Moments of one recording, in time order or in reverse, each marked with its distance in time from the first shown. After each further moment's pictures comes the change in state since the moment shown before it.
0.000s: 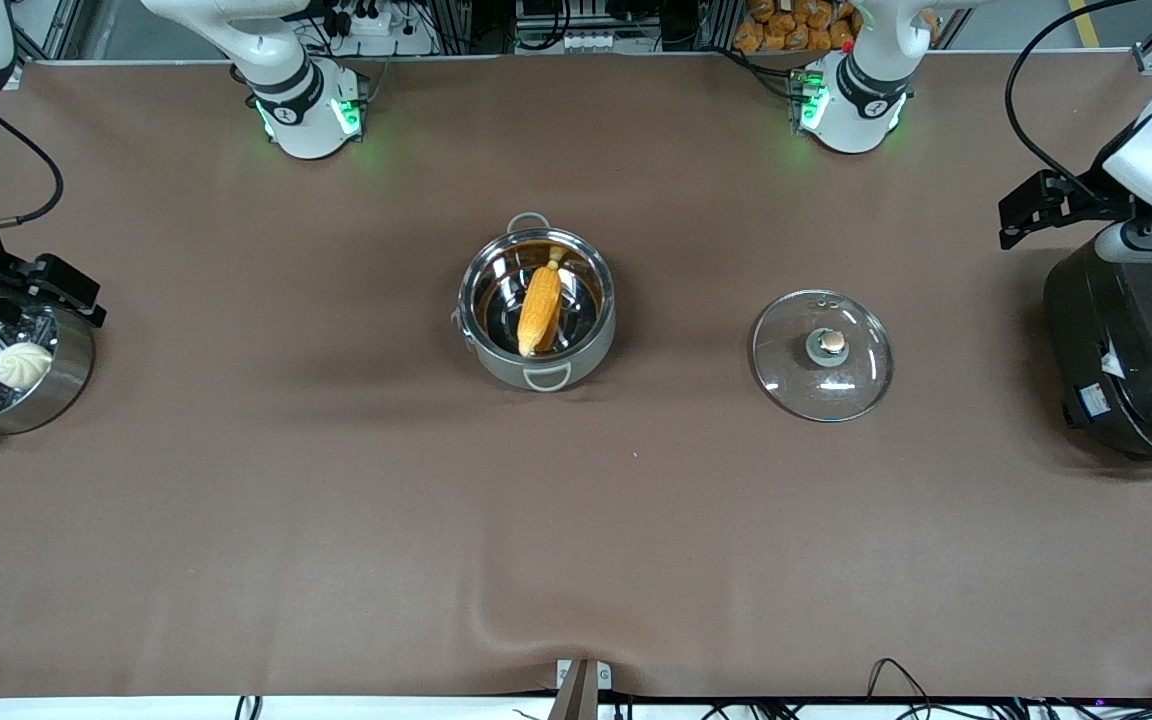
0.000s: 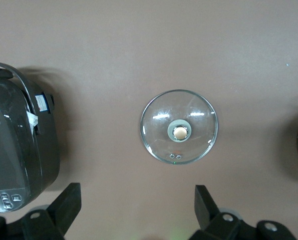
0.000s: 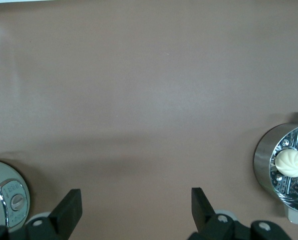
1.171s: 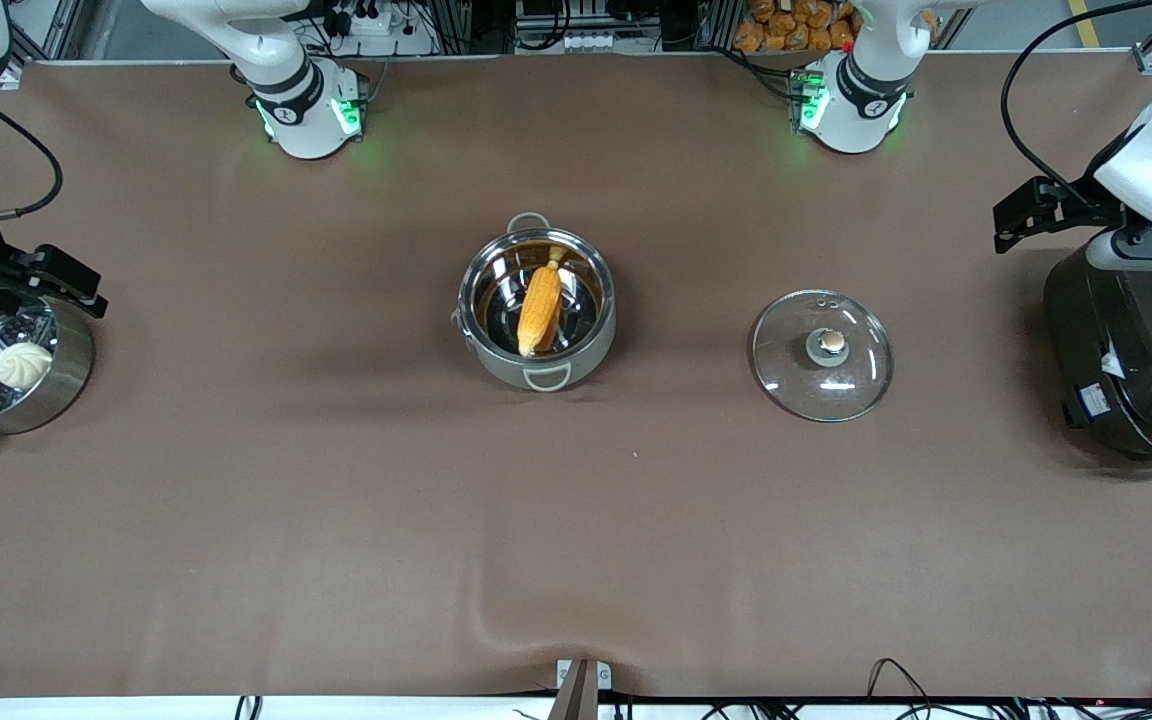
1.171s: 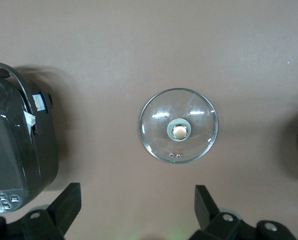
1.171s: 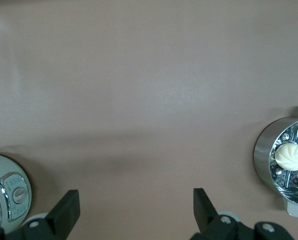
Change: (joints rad) left arm -0.002 0.009 -0.001 0.000 0.000 0.000 0.000; right arm 0.000 -0.009 0.000 0.000 0.002 -0.028 0.000
